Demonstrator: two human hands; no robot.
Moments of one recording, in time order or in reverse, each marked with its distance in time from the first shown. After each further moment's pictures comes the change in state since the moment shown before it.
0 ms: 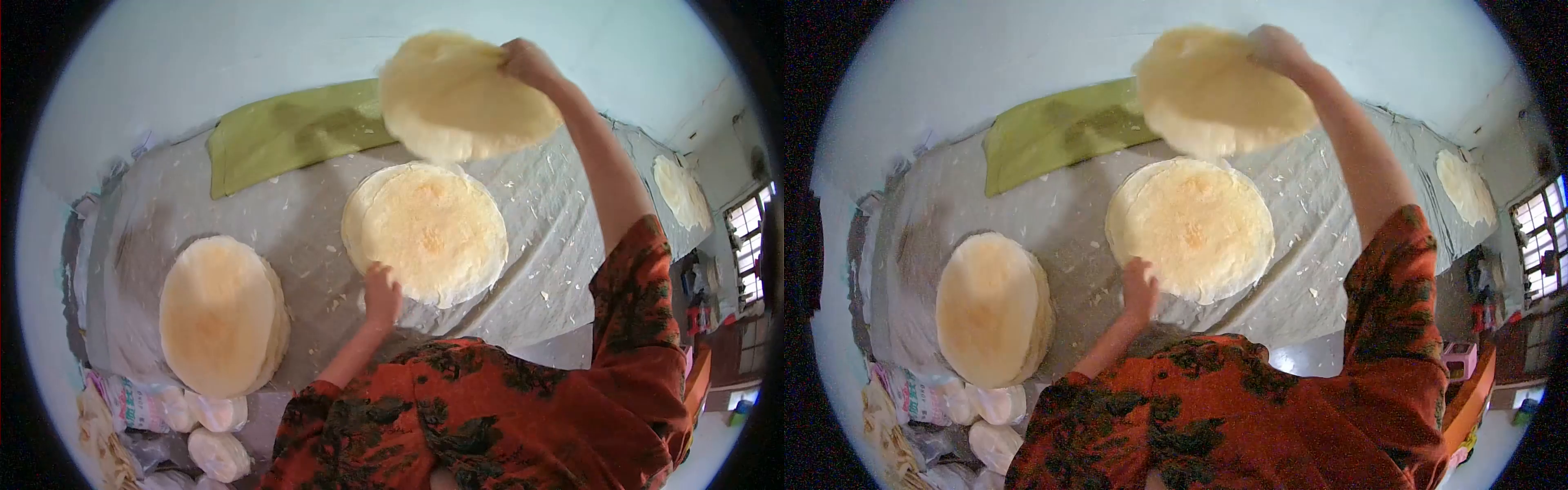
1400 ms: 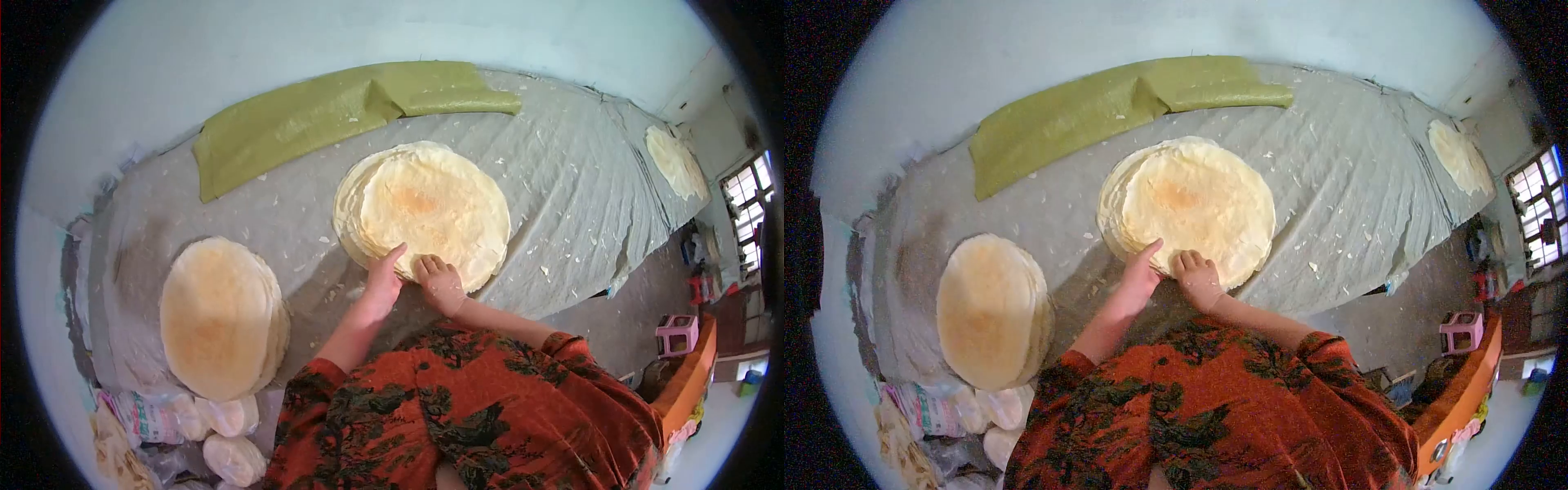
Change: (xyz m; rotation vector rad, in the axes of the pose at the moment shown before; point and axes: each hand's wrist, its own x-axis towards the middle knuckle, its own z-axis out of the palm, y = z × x) left_hand 0.020 0.022 0.001 -1.739 0.043 -0.497; right_hand -0.338 -0.160 0.247 -0.003 -0.204 -0.041
